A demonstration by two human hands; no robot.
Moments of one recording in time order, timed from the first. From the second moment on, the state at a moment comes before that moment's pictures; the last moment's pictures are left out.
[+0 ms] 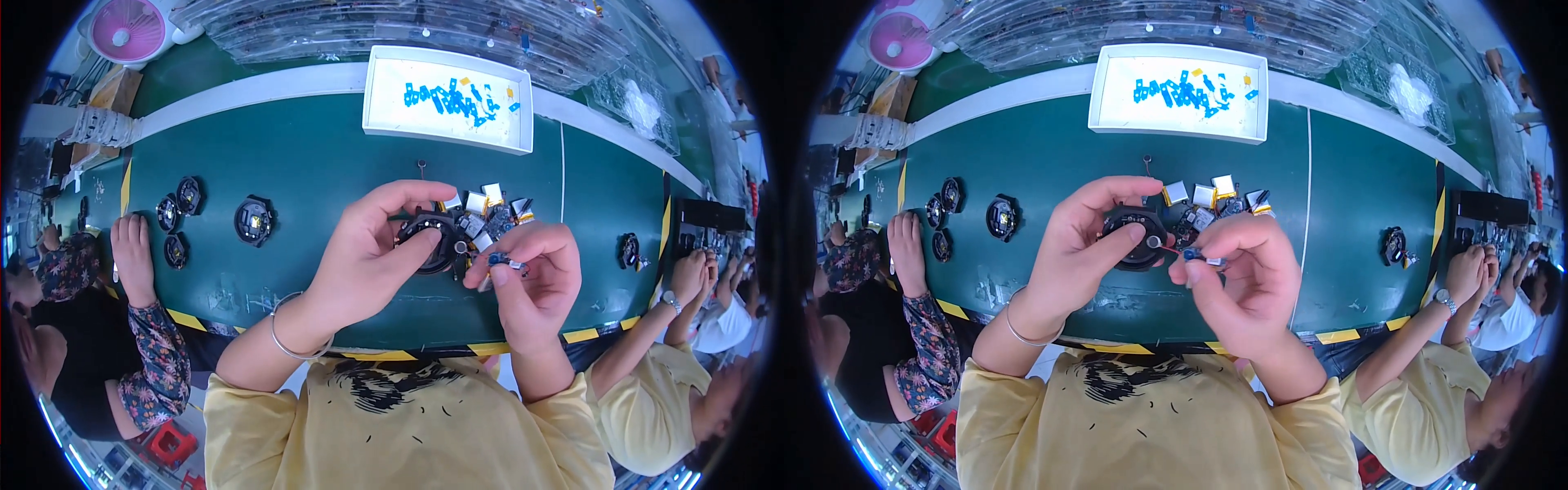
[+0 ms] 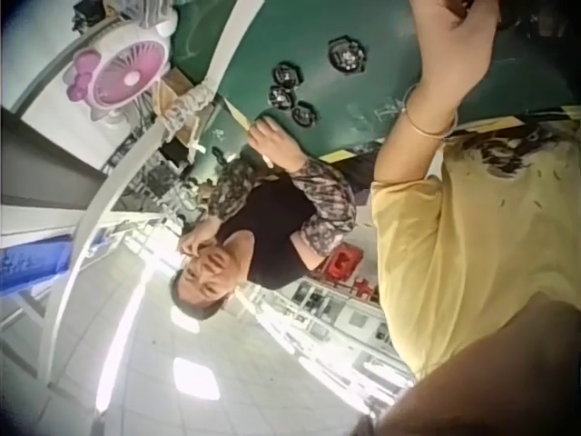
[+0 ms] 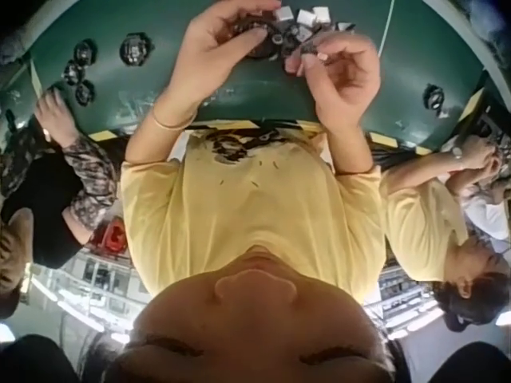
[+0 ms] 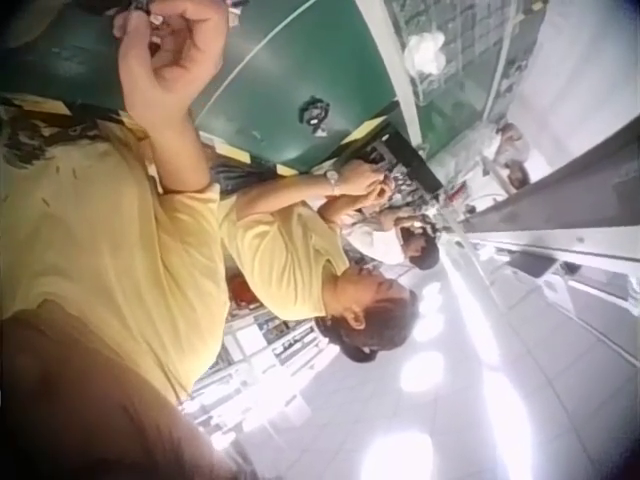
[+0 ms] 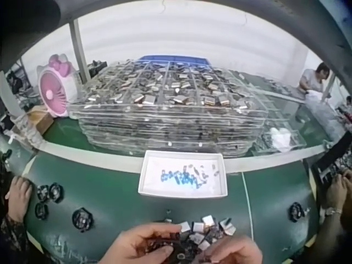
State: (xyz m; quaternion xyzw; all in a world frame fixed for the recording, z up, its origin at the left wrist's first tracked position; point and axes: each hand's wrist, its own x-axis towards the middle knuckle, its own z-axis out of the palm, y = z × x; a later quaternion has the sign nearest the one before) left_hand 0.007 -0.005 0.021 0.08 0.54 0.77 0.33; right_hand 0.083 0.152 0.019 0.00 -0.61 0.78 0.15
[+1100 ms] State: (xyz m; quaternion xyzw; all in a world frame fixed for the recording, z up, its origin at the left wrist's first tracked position) left_hand 0.016 -0.014 0.019 0.10 0.58 0.75 0.29; right_hand 0.076 0.143 0.023 0.14 -0.86 0.42 0.26
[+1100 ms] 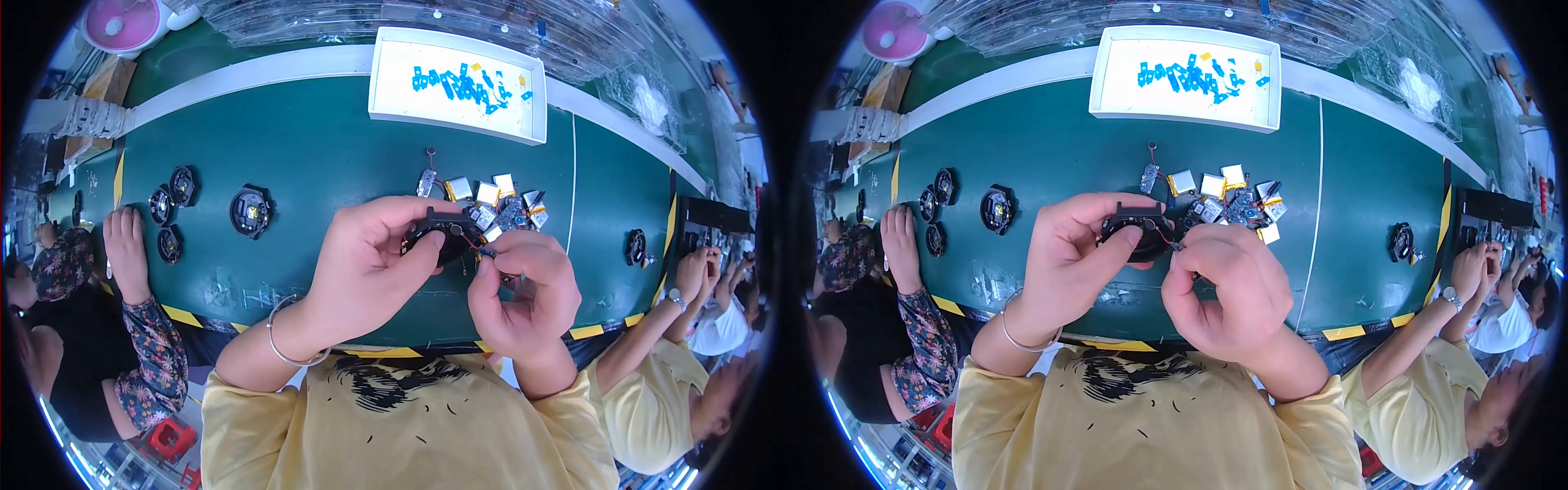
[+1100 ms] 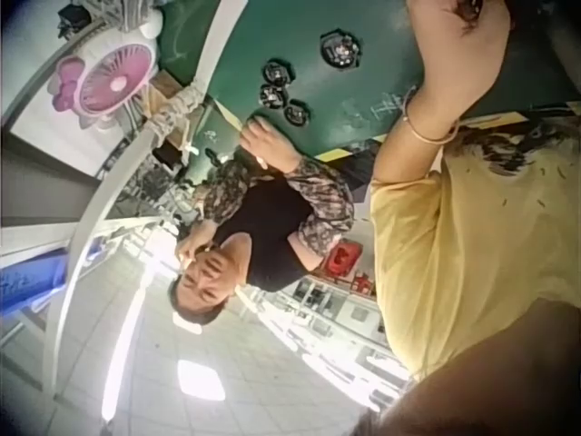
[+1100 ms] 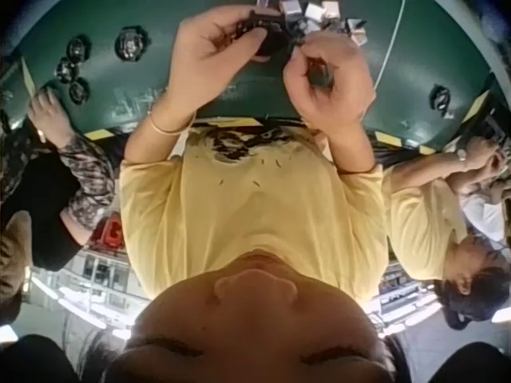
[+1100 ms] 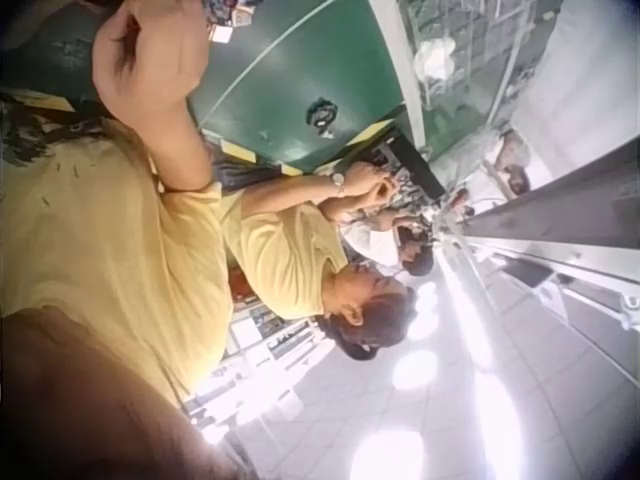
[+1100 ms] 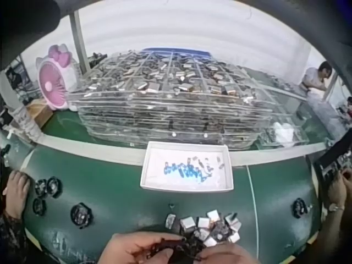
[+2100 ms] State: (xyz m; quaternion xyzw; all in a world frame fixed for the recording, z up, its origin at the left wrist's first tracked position) left_hand 0.020 -0.014 0.022 0.10 0.58 0.74 0.33; right_hand 0.074 0.140 0.019 0.06 -0.76 0.62 0.17
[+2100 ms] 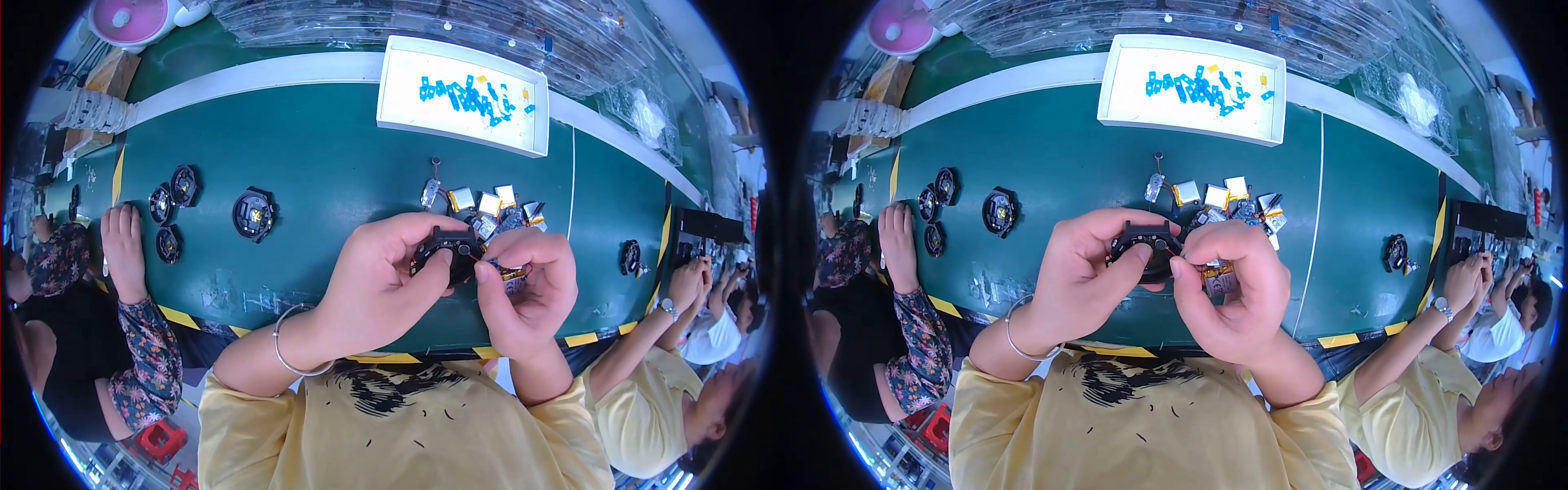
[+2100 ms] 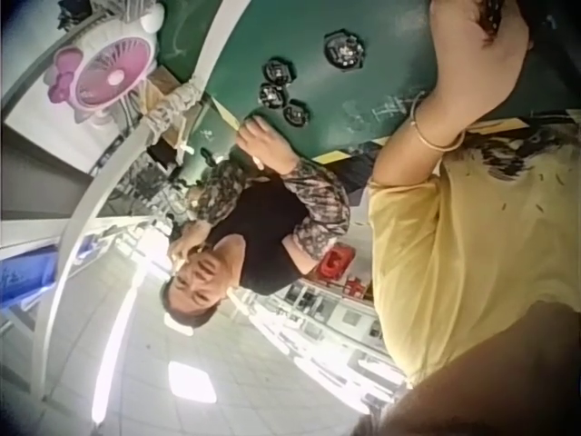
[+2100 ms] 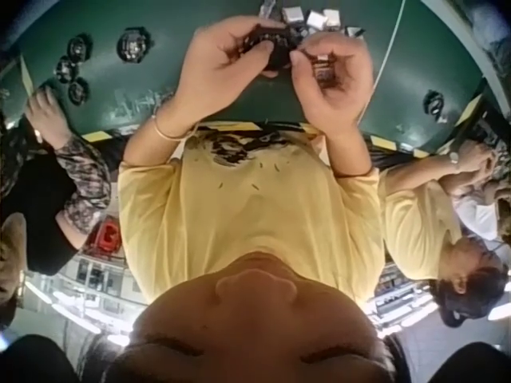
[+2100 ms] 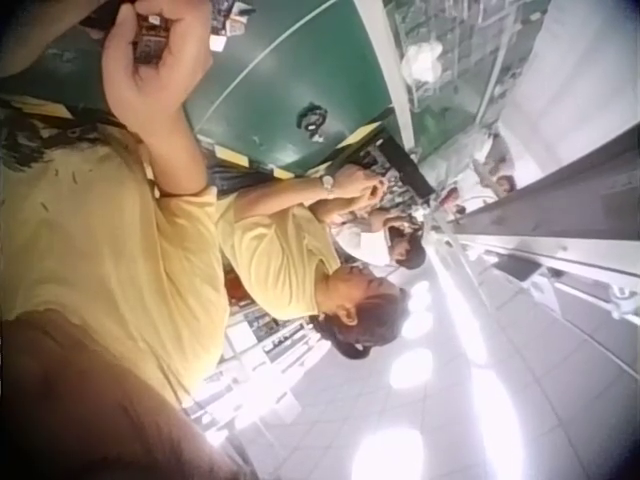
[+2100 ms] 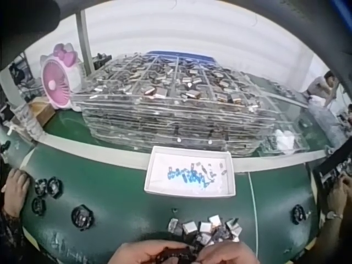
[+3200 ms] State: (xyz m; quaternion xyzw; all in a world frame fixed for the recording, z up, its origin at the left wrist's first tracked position) left_hand 0.023 -0.012 0.024 0.13 0.60 0.72 0.32; right_hand 0.074 0.141 0.033 0.12 -0.88 0.38 0.25
